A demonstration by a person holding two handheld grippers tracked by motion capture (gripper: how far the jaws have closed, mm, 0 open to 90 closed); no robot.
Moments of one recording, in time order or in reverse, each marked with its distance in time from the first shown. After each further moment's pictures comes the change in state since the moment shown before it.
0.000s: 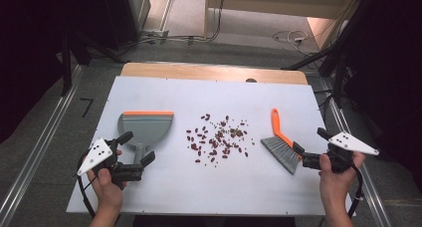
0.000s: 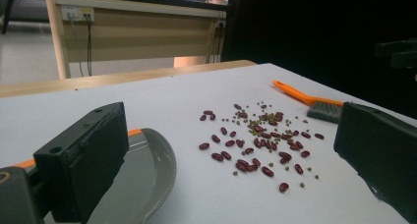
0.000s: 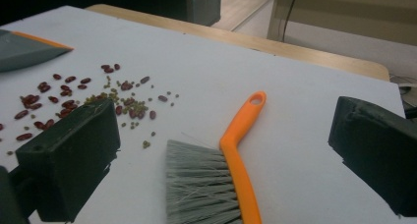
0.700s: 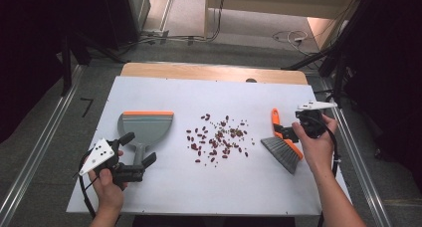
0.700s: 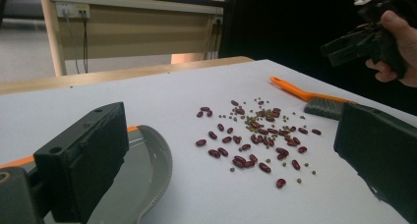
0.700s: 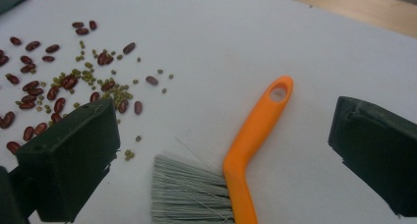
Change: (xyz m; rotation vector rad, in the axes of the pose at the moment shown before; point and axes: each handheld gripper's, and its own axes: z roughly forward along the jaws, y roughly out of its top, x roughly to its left) left arm -0.001 -0.001 0.001 0.010 -0.008 -0.003; right arm -0.010 0.048 0.091 0.347 0.063 -0.007
